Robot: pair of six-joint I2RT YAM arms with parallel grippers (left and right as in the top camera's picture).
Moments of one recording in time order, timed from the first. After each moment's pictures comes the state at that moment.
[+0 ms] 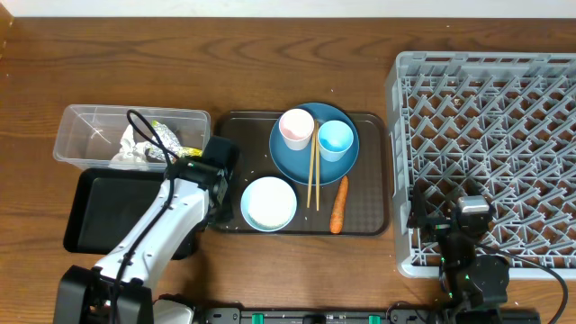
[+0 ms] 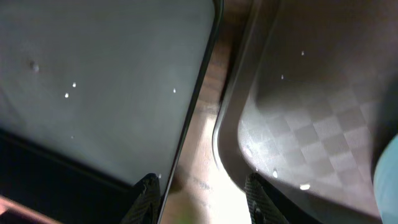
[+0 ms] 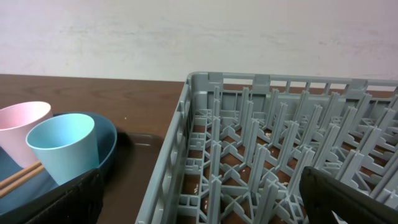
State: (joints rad) left arm -0.29 1.44 0.82 -0.97 -0.24 -0.52; right arm 0.11 0.01 0.01 -0.07 0.03 0.01
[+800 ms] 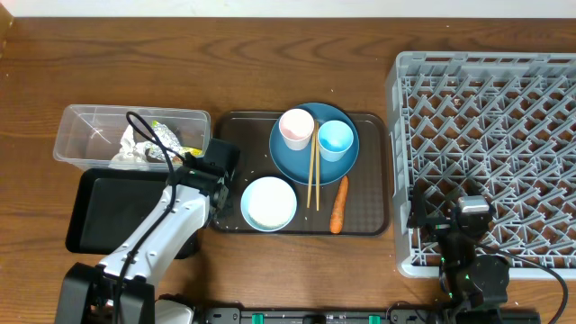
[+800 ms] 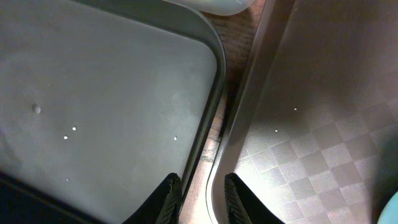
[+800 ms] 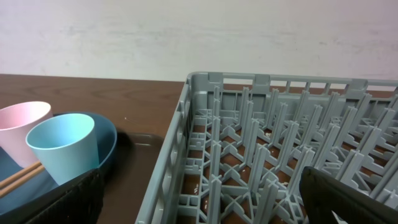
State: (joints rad) left arm -0.29 1.44 0.76 -0.79 -0.30 -0.51; right arm 0.11 0.01 0.01 -0.07 0.03 0.01
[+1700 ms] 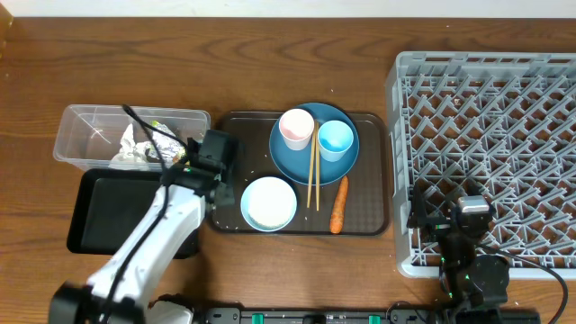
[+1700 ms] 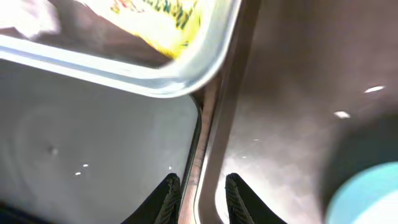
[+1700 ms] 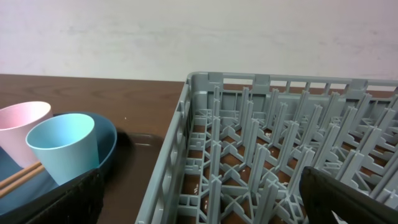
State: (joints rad) left arm -0.29 1.37 0.83 -0.78 -0.30 -0.43; right arm 0.11 0.01 0.01 -0.07 0.03 0.01
